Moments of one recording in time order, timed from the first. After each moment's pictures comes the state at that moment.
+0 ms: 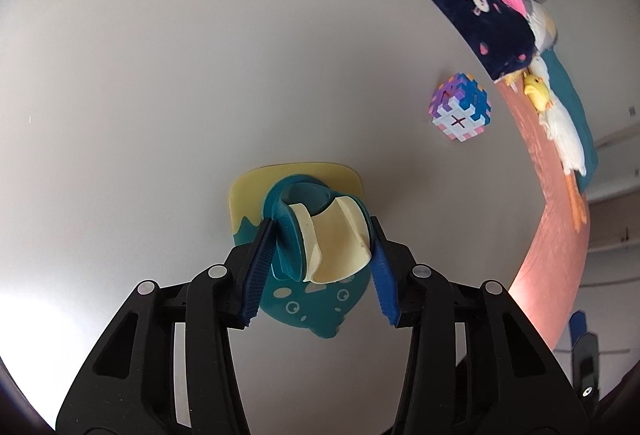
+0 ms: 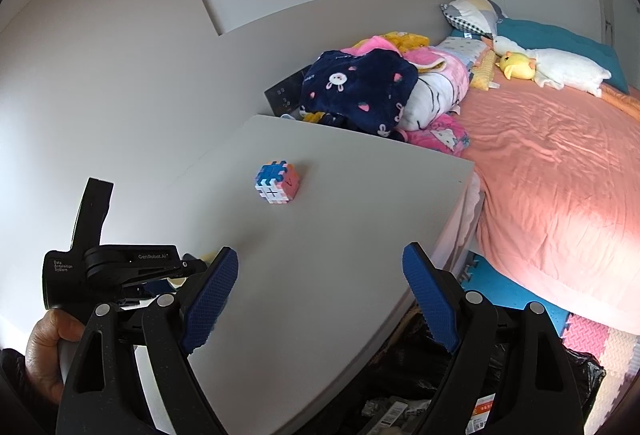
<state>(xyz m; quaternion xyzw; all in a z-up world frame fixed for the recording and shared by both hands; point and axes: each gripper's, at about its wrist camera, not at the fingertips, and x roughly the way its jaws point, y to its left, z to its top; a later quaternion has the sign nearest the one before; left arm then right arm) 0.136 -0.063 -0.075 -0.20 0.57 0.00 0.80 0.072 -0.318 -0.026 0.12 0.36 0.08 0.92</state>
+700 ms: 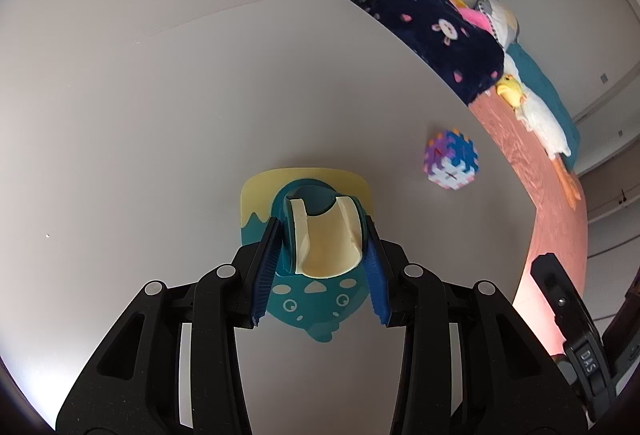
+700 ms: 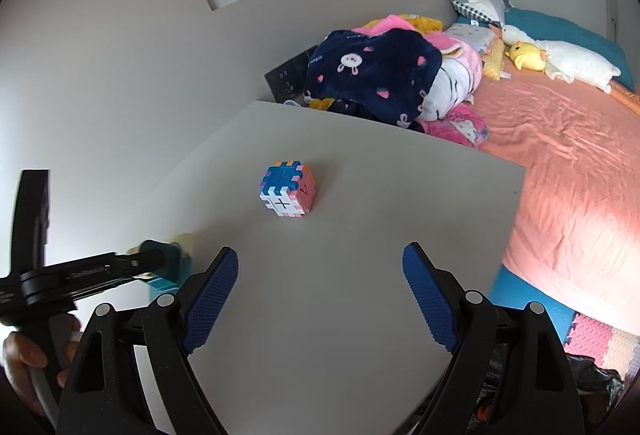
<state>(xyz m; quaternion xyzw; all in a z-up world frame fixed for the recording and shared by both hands) 0.150 -0.019 -0.049 -0.16 0.52 -0.05 0.84 0.143 -0.278 -0.053 0.12 0.39 0.07 0.91</state>
